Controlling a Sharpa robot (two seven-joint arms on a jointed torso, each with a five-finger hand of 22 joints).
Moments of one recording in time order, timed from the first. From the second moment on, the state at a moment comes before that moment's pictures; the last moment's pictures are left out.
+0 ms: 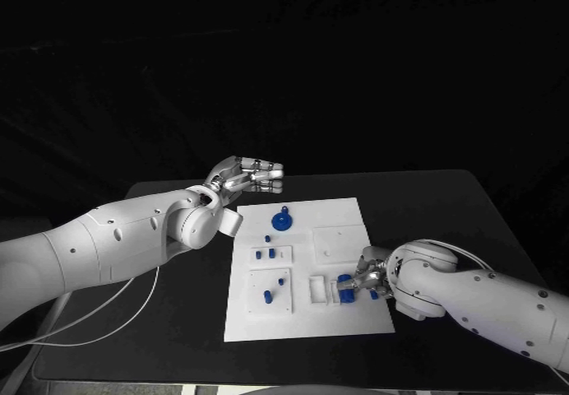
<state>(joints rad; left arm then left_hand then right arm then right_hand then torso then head) 1.17 -0.72 -0.06 1.25 -0.15 -0.14 0.41 1.36 0.07 -0.13 -0.12 0.09 1.02 0.13 0.09 0.06 1.10 0.13 0.07 0.06 1.13 0.12 0.06 0.07 0.08 1.05 0.12 0.08 0.15 0.94 -0.72 0.08 1.50 -1.28 0.04 -0.69 1.05 -0.18 0.34 0.16 0.05 1.12 0.07 0.07 0.52 1.31 -0.02 0.92 1.18 1.45 -0.09 1.01 1.02 0.08 1.47 -0.11 0.81 1.31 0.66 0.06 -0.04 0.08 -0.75</state>
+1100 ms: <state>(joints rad) 1.17 -0.71 -0.06 1.24 -0.15 -0.13 0.39 1.36 0.07 -0.12 -0.11 0.09 1.01 0.14 0.09 0.06 1.09 0.14 0.07 0.06 1.13 0.12 0.06 0.07 0.08 1.05 0.12 0.08 0.14 0.93 -0.70 0.06 1.50 -1.29 -0.03 -0.69 1.09 -0.17 0.25 -0.04 0.45 1.11 0.08 0.07 0.86 1.30 -0.02 0.92 1.17 1.45 -0.09 1.00 1.03 0.07 1.46 -0.11 0.81 1.31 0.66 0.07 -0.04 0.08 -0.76</state>
